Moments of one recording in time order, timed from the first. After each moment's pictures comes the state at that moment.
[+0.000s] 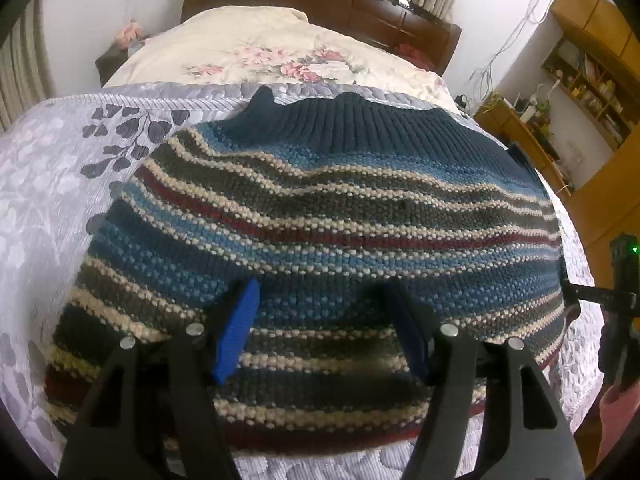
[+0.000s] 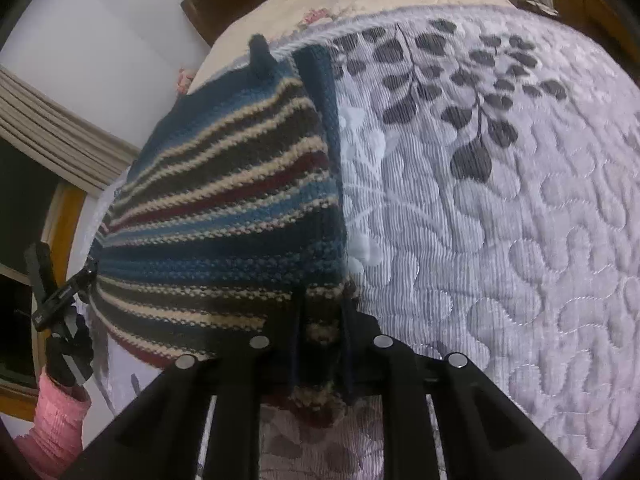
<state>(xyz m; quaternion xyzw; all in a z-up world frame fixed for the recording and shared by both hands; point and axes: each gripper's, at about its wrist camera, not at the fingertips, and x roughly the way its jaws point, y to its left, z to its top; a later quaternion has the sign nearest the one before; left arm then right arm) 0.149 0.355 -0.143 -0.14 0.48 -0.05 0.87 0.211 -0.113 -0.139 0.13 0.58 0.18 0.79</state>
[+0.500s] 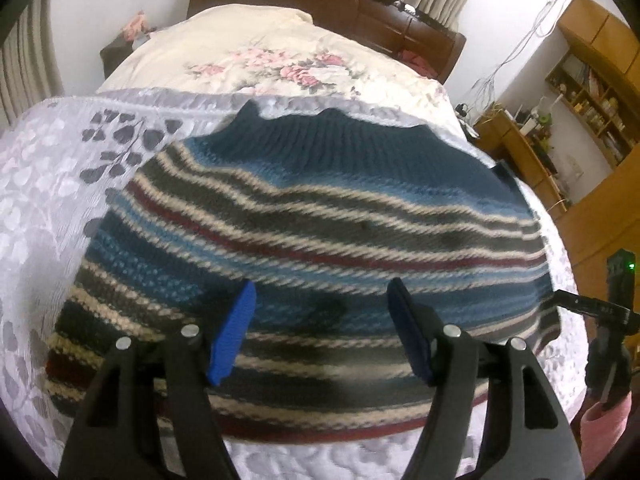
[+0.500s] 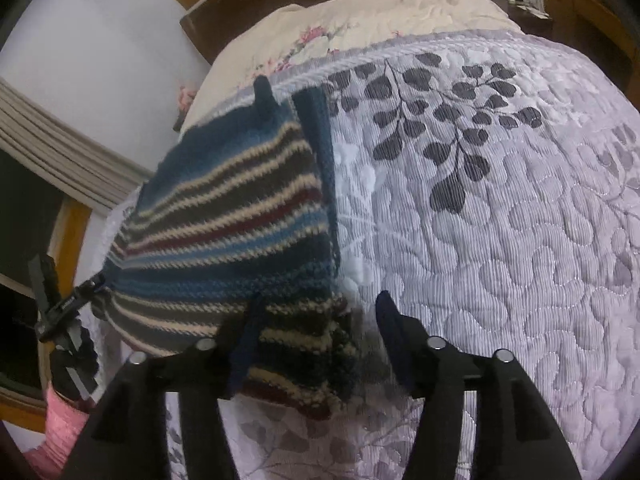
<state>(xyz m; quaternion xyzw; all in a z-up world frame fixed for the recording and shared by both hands) 0.156 0.339 -0.115 -0.17 0.48 -0.05 0.86 0.215 -0.131 -0.104 0.15 0.55 0.18 0.80</state>
